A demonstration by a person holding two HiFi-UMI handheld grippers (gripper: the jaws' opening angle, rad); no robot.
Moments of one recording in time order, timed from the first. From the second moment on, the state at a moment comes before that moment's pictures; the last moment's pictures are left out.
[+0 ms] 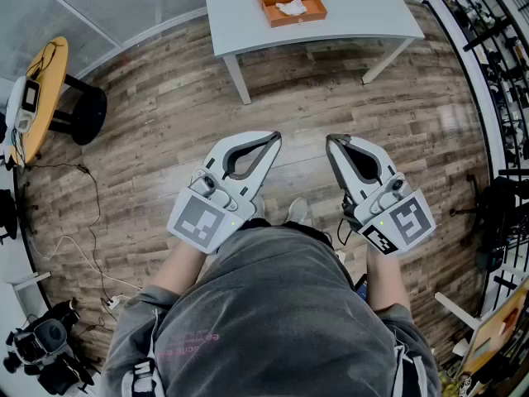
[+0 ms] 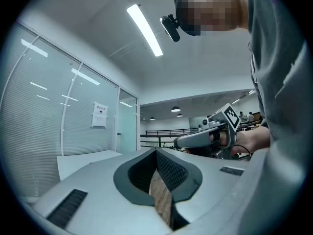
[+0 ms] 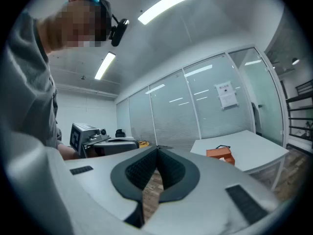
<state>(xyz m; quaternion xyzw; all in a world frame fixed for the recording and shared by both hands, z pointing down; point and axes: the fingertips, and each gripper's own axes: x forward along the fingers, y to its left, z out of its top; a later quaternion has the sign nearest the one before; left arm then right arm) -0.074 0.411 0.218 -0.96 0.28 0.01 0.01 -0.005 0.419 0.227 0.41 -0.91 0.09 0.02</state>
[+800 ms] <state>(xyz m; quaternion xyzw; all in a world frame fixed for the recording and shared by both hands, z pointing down) -0.050 0.434 0.228 -0.96 0.29 0.00 0.00 0.020 0.438 0.239 0.40 -0.91 0.12 0.00</state>
